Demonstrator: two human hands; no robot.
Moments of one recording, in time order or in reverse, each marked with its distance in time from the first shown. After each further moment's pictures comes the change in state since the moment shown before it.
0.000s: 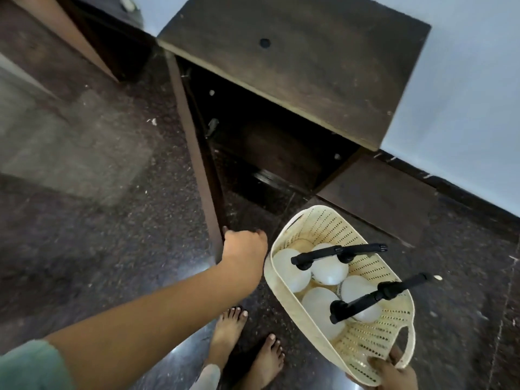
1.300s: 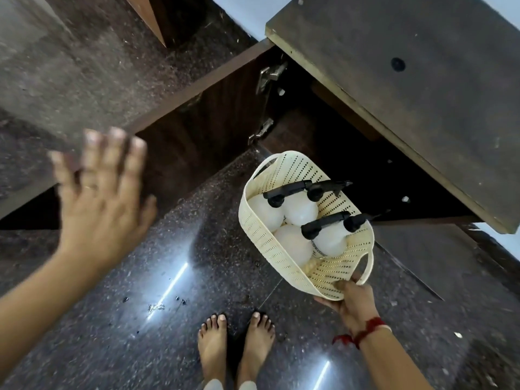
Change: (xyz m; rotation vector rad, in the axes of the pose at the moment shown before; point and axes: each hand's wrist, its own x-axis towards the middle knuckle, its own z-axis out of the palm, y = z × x) left_hand 0.009 -0.292 0.091 -0.235 0.902 -0.359; right_hand -0.013 -0.108 0.243 0.013 -0.353 -0.080
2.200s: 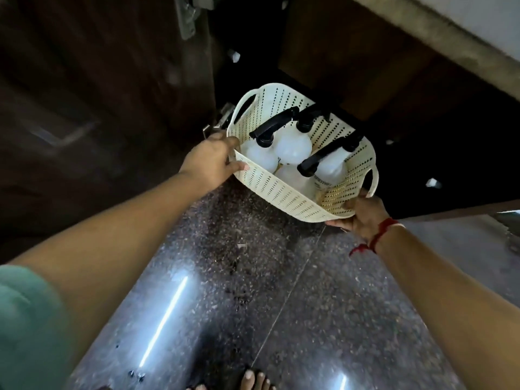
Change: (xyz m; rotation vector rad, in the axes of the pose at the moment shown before) left_hand 0.158 0.161 0.232 -0.550 -0.374 0.173; right_hand 0.210 -0.102 0.053 -0.157 -0.045 -0.200
